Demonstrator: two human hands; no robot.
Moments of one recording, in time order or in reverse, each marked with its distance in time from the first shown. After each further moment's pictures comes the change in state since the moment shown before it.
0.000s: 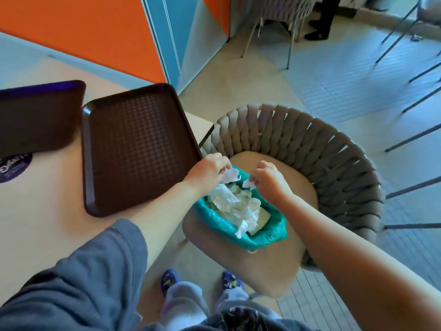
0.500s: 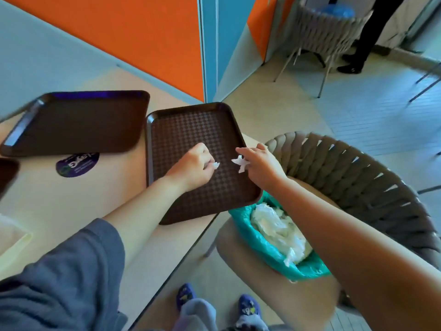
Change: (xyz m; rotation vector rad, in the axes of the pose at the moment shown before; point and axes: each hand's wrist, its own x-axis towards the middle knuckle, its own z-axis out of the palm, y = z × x) left_hand -0.063 -0.115 -0.129 0.022 0.268 -0.067; right_hand 0.095 -0.172 0.002 -0.036 0.083 -0.255
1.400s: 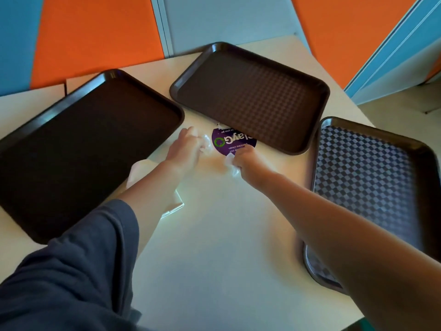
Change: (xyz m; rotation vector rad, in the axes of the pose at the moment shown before) left_hand -0.157 -0.330 -0.153 0.060 0.143 -0.926; right_hand 0.163 -0.328 0.224 -0.198 -0.581 -0.556
